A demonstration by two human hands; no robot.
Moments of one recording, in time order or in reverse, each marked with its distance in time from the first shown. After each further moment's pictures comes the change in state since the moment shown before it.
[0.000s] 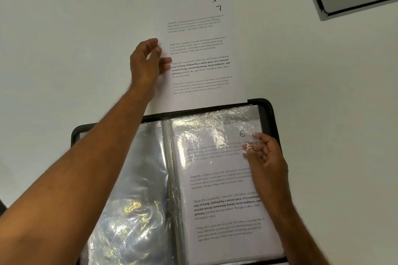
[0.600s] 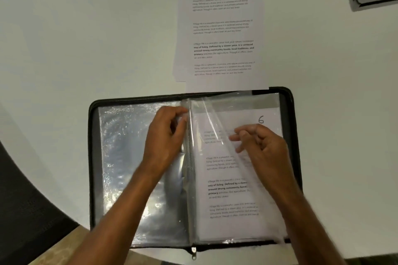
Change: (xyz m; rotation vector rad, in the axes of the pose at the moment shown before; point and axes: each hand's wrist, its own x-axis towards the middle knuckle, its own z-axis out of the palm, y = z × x) left_hand -0.183 -0.064 -0.077 0.557 -0.141 0.249; right_hand -0.023 -0.043 0.027 -0.063 -0.272 -0.094
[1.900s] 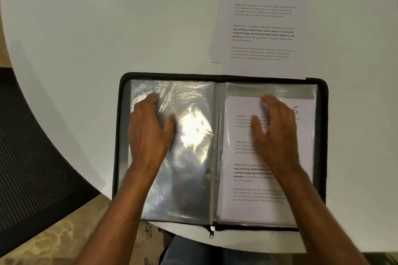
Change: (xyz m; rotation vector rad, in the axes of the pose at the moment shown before) left_hand -0.048 -0.050 -0.071 0.270 0.192 -0.233; right_hand 0.023 0.043 0.049 -0.615 0.172 -0.378
